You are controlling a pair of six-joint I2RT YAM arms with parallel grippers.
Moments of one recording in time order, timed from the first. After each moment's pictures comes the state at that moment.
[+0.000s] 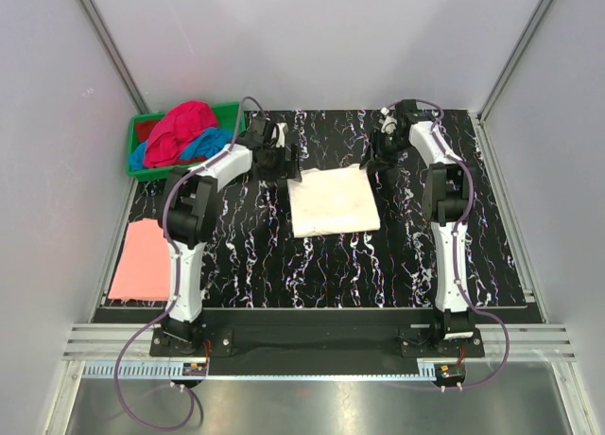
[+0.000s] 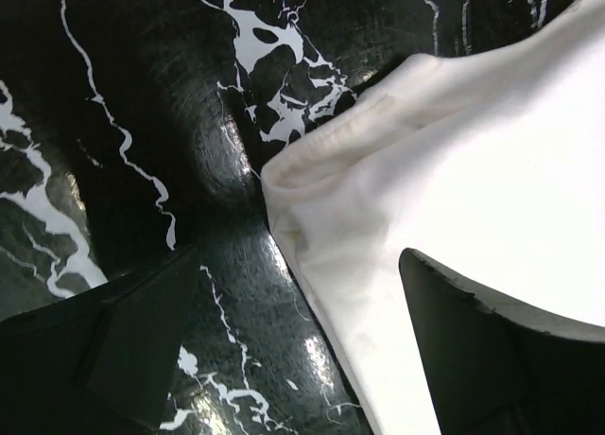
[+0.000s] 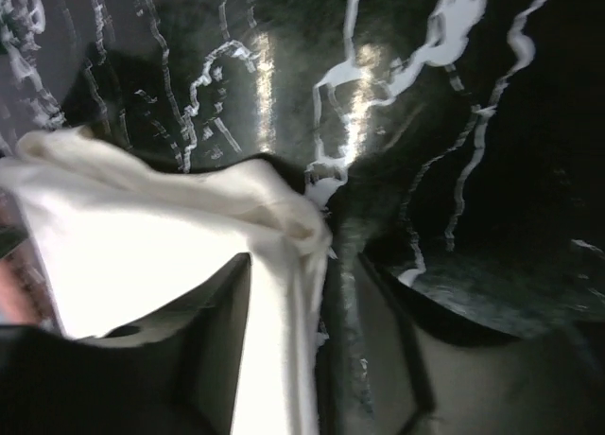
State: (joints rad) left arm -0.34 2.19 1.69 -0.47 0.28 -0.27; right arm 0.09 2.56 2.26 -0.90 -0.55 0.18
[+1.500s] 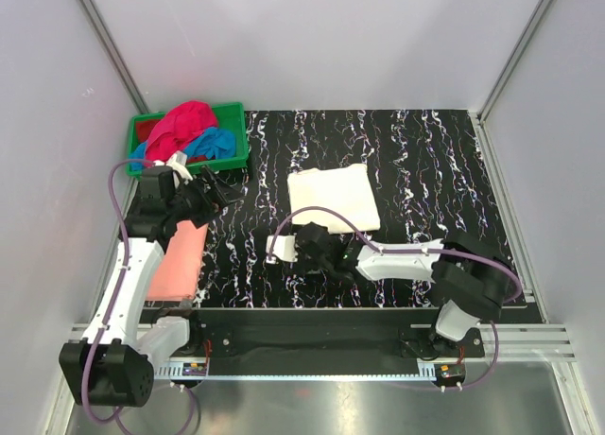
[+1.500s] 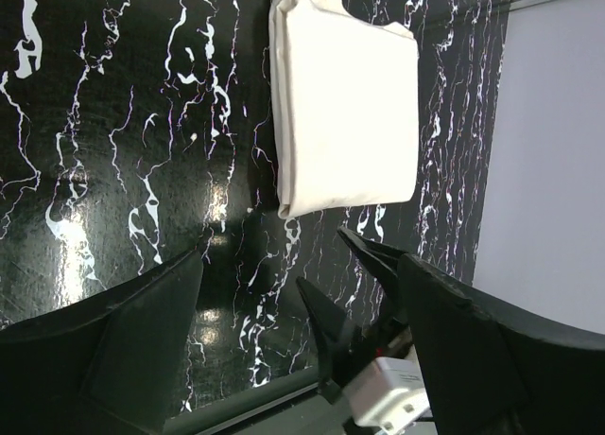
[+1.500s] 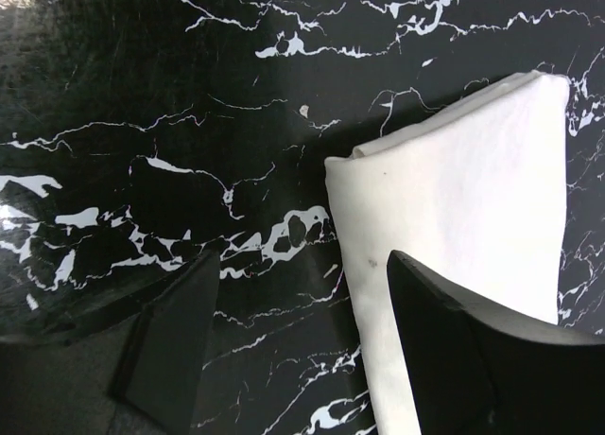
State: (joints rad) left arm -0.02 0.99 0.87 -0.53 0.45 -0.69; right arm 1.08 1.64 0.86 0.07 0.22 -0.62
